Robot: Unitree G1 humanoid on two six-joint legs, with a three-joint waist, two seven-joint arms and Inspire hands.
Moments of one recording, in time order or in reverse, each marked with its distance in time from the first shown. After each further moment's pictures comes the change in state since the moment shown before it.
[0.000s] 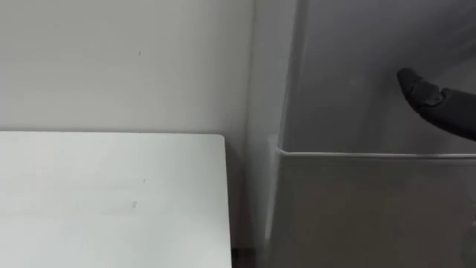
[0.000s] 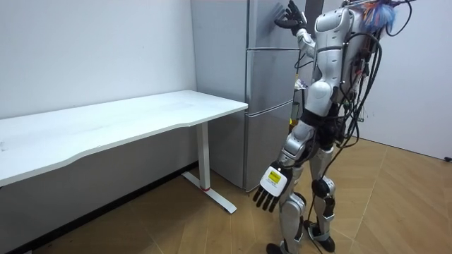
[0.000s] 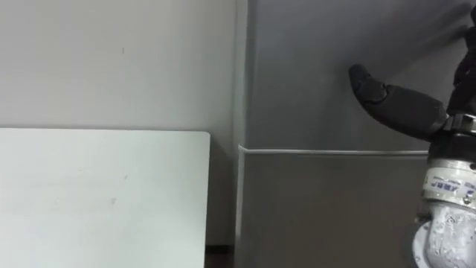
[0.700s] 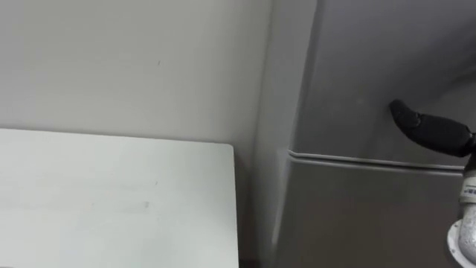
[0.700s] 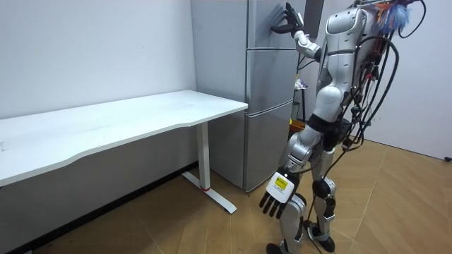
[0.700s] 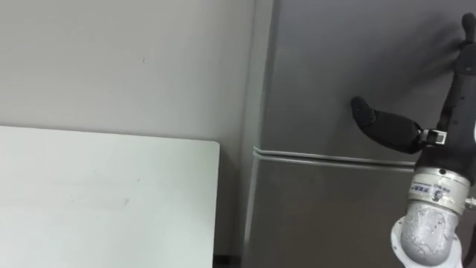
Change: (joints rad) left arm 0.011 0.015 -0.024 -0.026 0.027 0.070 0.009; right arm -0.081 -0.021 0.053 0.332 -0.199 -0.044 -0.106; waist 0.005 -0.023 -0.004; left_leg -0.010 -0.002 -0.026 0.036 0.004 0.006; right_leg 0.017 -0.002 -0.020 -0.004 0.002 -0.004
